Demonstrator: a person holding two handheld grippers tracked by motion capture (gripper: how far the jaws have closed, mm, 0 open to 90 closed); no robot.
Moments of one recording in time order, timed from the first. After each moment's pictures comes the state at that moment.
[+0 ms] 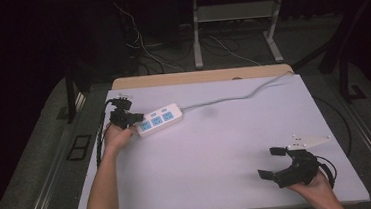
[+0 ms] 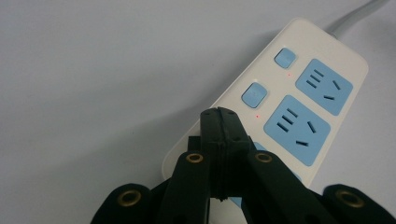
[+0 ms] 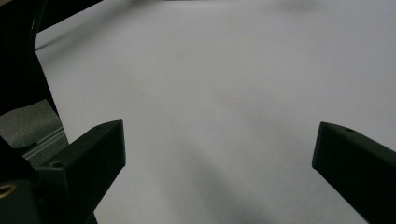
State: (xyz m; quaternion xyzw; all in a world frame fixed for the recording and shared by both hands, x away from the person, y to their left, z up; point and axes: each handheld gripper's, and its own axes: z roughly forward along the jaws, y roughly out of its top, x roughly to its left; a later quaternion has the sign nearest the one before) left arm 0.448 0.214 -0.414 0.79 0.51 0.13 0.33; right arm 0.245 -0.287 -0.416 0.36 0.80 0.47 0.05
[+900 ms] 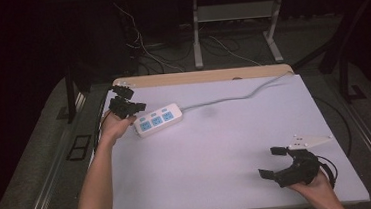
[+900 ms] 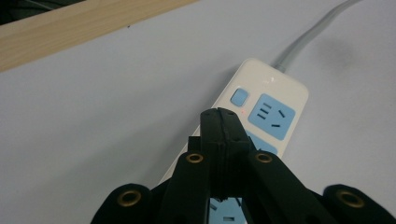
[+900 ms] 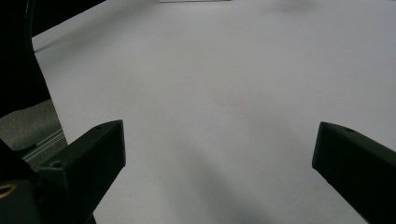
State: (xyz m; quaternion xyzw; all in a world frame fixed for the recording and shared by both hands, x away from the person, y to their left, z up) left arm 0.452 0.199 -0.366 0.82 0.45 0.14 0.33; right arm 0.246 -0.289 -0.416 0.36 0.80 0.47 0.05
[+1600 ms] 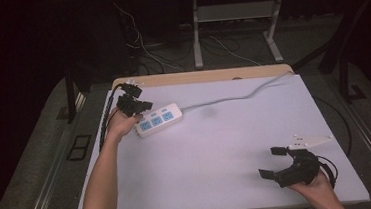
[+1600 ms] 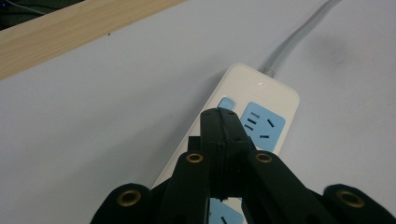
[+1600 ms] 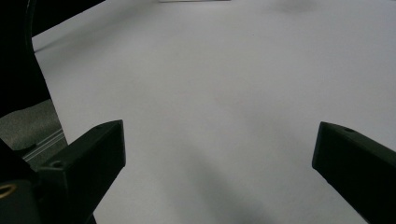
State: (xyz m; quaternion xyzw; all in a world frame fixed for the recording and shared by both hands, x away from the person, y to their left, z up) left arm 0.460 0.179 -0.370 0.83 0.43 0.14 0.32; right arm 0.246 -0.290 -0.416 0.37 0.80 0.47 0.05
